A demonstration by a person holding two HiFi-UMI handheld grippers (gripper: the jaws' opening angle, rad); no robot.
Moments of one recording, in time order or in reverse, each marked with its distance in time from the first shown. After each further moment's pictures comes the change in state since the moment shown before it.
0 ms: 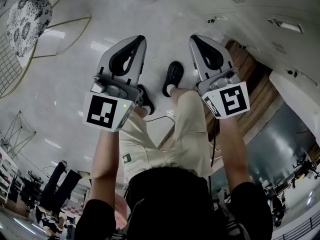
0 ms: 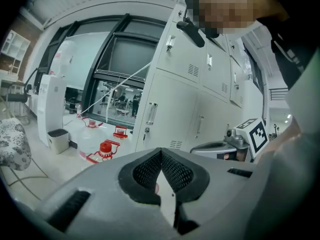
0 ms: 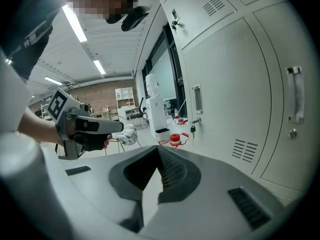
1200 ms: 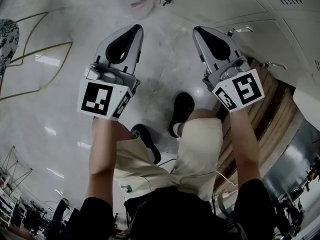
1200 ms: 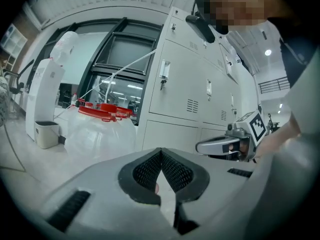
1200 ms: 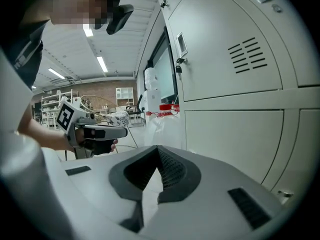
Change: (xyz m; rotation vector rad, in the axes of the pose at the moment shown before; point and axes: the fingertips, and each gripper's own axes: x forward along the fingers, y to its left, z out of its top) left arm -0.010 -0.002 0.205 0.080 -0.162 -0.082; right arm -0.037 -0.003 0.220 -0.094 -0.074 -0.022
